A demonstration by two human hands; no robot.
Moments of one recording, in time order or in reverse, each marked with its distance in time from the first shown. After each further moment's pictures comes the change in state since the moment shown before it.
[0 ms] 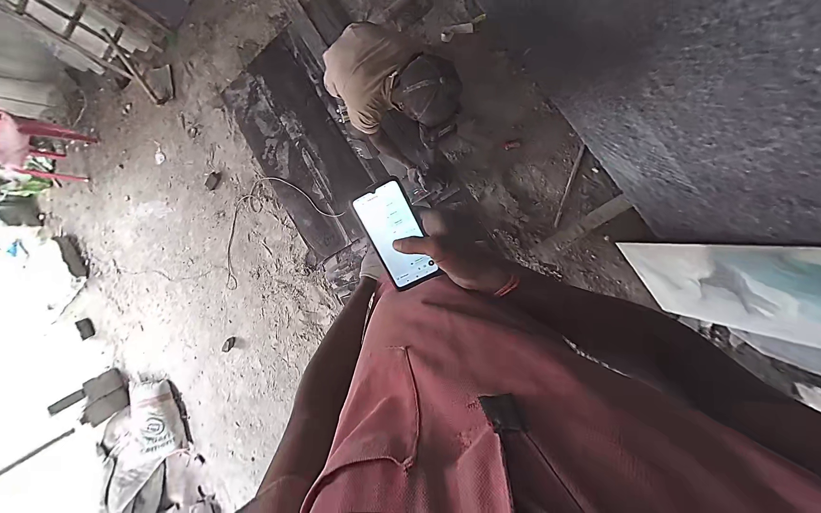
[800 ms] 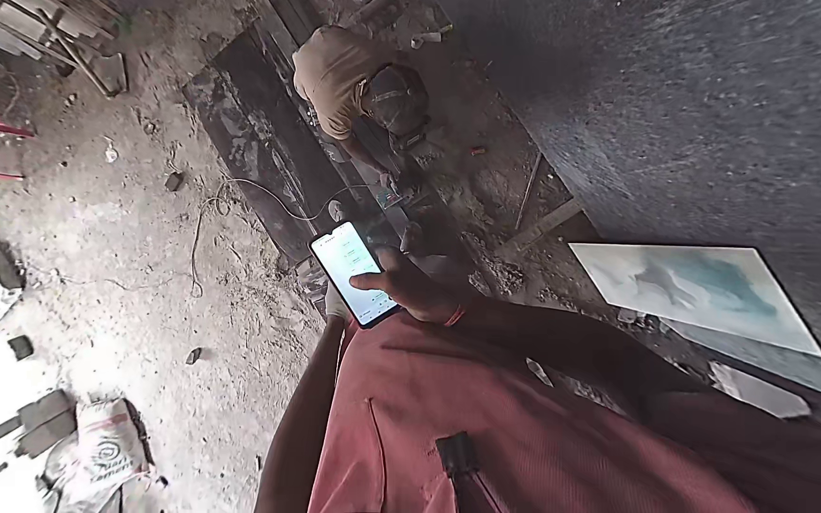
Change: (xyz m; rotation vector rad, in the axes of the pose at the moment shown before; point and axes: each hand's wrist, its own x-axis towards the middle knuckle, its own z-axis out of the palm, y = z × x) left_hand -0.040 -0.044 0.029 -0.414 -0.016 -0.165; right_hand -0.009 0.021 0.005 0.060 -0.054 0.083
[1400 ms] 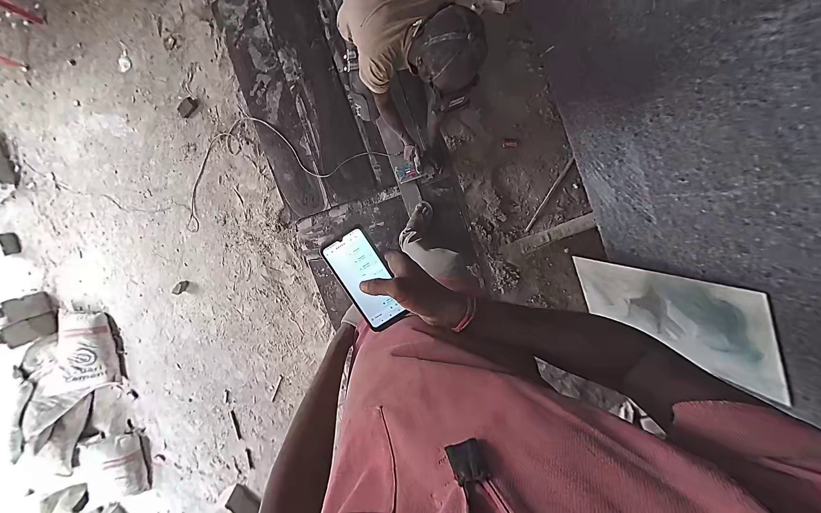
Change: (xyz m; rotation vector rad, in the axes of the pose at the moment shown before) left_hand -0.133 -0.094 0.027 -0.240 -0.265 -0.353; right_hand -0.028 0.070 0.033 -0.135 -0.145 0.184
